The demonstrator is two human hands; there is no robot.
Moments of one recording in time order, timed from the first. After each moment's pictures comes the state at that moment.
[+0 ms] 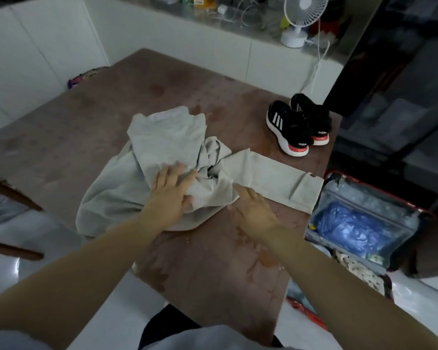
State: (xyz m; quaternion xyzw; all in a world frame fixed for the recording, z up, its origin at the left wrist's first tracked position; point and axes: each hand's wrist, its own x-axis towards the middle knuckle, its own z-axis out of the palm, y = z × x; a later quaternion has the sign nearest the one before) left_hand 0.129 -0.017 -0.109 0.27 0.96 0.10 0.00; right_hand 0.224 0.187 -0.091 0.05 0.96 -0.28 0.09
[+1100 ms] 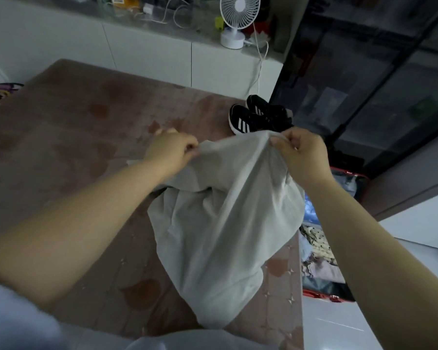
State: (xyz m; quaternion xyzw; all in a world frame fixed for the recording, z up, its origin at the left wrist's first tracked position) left_hand -0.018 0.058 -0.016 0.43 0.89 0.14 -0.02; right_hand 0.168 0.237 0.031 0.30 0.86 -0.33 -0.23
